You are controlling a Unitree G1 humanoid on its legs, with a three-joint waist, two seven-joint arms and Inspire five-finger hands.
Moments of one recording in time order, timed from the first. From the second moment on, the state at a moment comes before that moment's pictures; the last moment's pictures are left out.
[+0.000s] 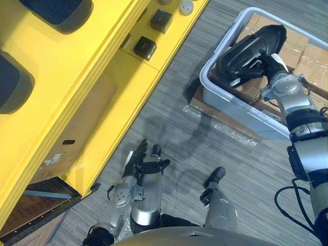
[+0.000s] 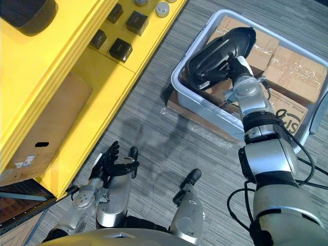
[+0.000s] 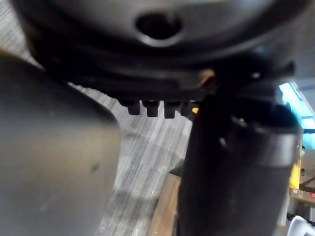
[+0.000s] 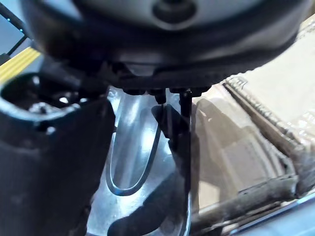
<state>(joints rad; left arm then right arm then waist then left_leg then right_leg) 0.13 0.22 -0.32 0.35 -0.24 -0.15 0.13 -1.07 -0.71 0.31 1.09 0.04 0.14 0.04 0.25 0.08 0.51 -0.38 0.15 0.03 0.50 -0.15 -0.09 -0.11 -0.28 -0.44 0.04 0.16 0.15</state>
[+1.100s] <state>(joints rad) 0.20 0.23 -0.29 0.27 -0.27 -0.13 0.15 -0.87 -0.82 0.08 0.68 0.08 0.15 -0.44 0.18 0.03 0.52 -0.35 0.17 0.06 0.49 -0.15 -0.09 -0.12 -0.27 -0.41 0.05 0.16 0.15</state>
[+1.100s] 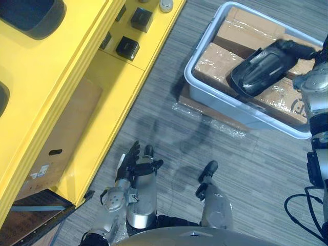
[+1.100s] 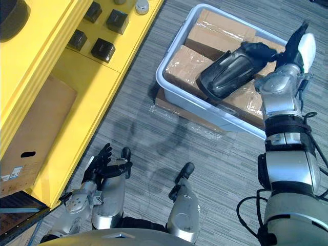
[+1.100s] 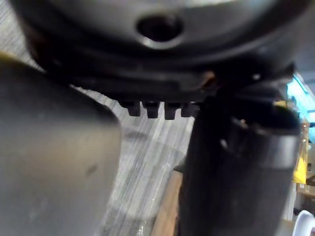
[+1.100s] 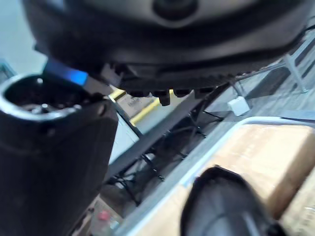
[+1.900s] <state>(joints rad) 0.19 0.24 -0.30 0.15 -0.23 -0.09 0.13 -0.51 -0.45 -0.11 0.60 0.61 0.12 -0.35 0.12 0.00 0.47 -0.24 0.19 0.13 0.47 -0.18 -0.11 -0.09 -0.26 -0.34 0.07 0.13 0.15</state>
